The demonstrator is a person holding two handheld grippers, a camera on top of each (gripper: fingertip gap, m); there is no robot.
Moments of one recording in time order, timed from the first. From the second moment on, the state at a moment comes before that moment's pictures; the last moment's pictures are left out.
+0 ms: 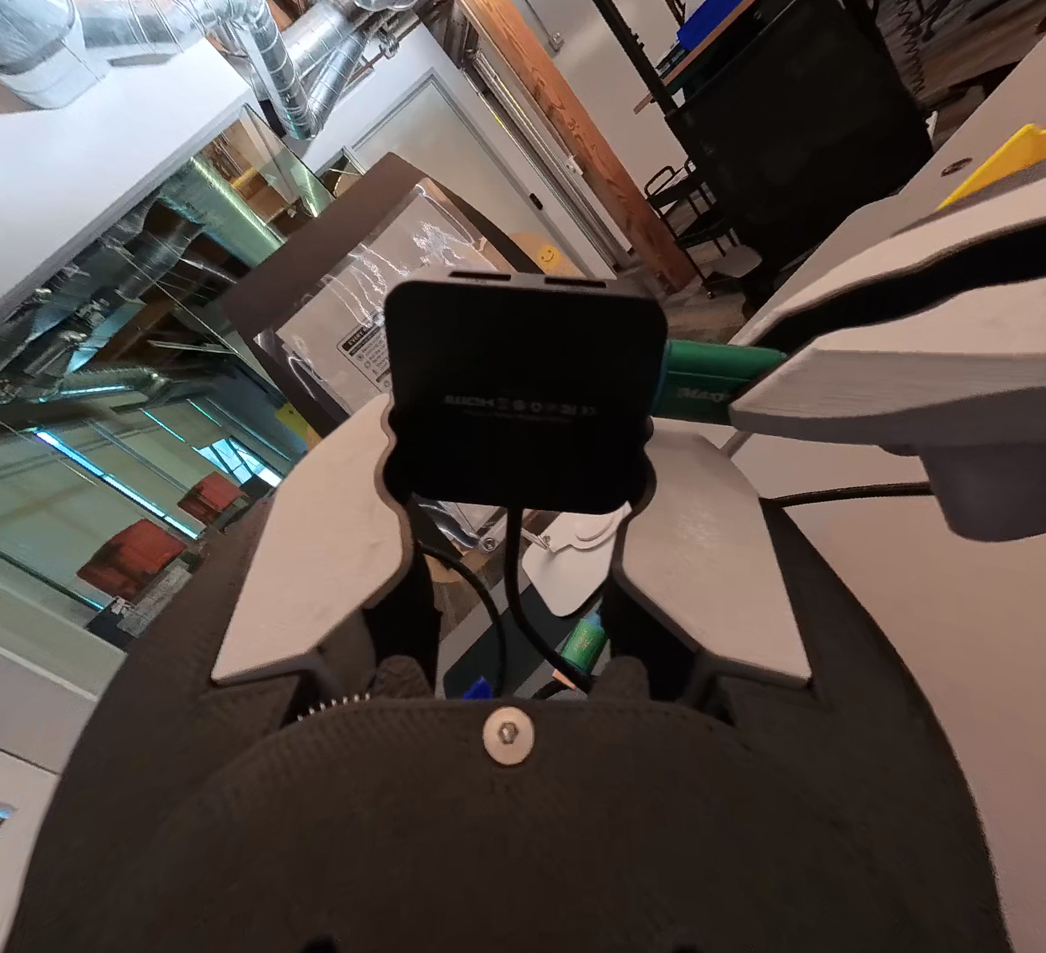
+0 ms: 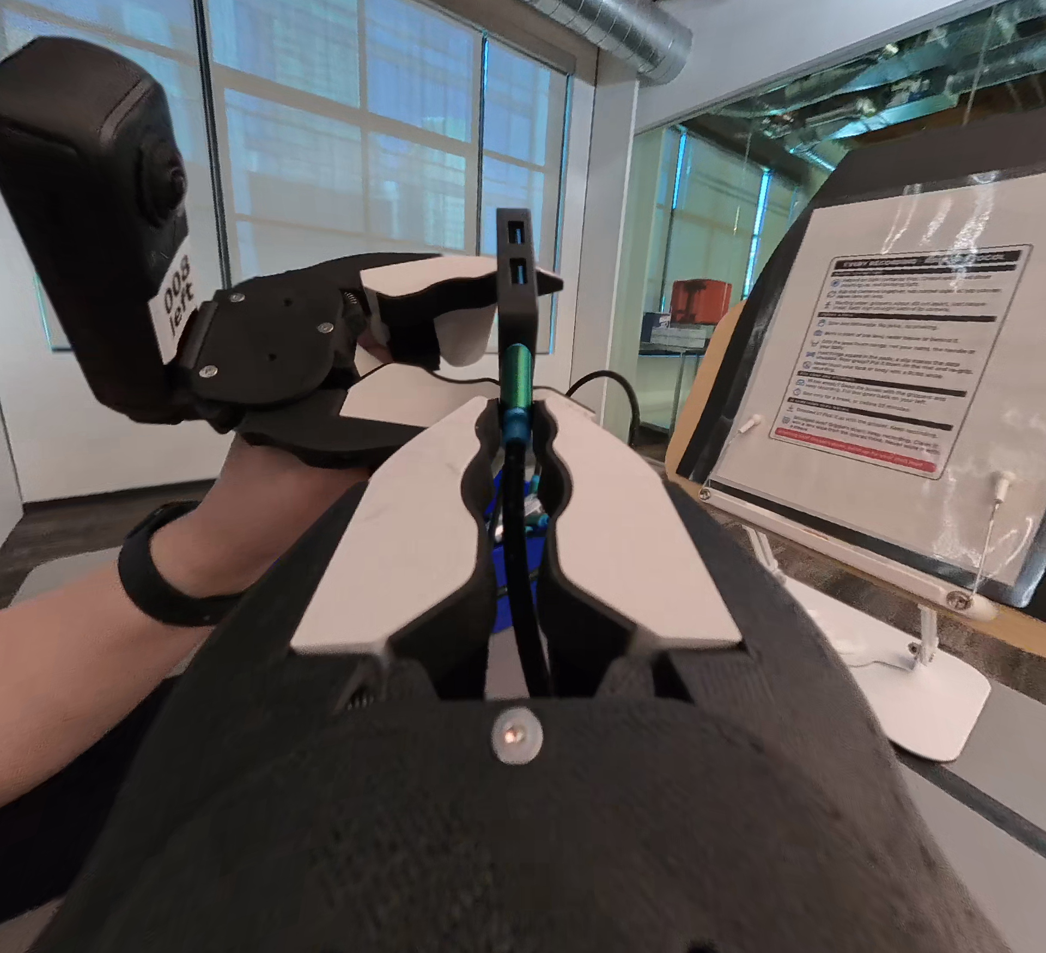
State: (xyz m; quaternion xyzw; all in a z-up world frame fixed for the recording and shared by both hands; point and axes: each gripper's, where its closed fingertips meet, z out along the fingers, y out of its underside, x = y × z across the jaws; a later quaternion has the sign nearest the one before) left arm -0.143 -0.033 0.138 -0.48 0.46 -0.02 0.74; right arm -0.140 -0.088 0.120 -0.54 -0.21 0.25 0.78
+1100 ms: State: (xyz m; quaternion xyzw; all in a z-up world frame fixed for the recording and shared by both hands) left arm -0.256 -0.036 0.208 -0.53 0.37 -0.14 0.75; right arm 0.092 -0.182 0.155 -0.71 -0.21 0.25 0.63
